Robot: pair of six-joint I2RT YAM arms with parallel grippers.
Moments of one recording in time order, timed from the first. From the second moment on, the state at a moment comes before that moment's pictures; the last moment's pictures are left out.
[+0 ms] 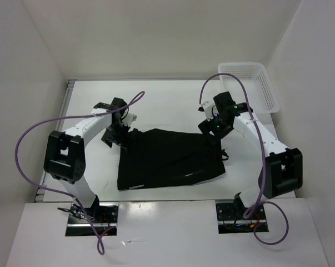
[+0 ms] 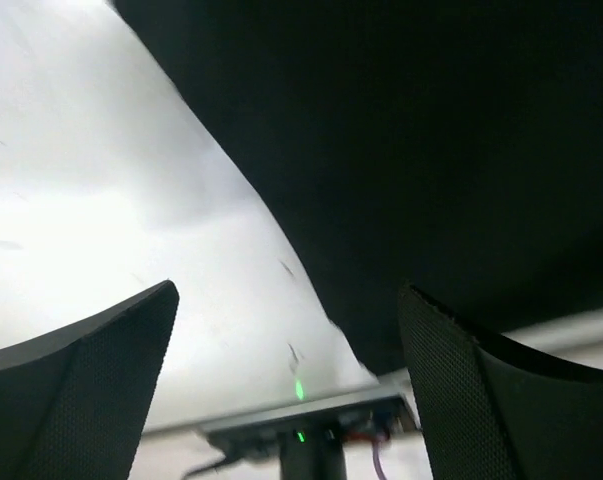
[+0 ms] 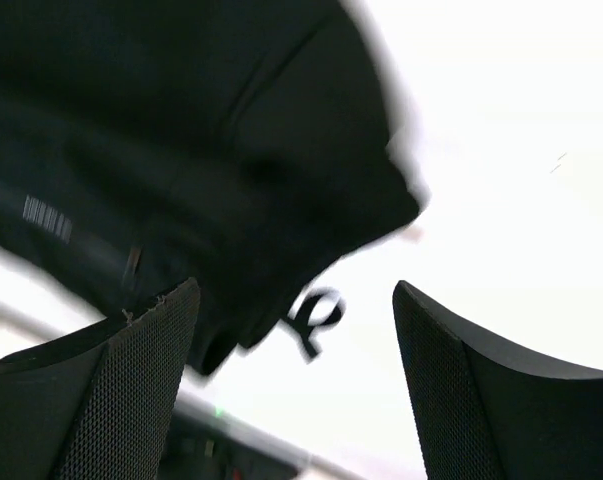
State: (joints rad) left arm -0.26 1.70 1.25 -1.03 0.07 0.07; right arm 0.27 1.48 1.21 -0.95 -0.13 -0.37
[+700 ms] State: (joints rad) left arm -0.20 2.06 1.51 -0.85 0.16 0.06; right arm 0.28 1.76 1.15 -0.63 0.00 -0.25
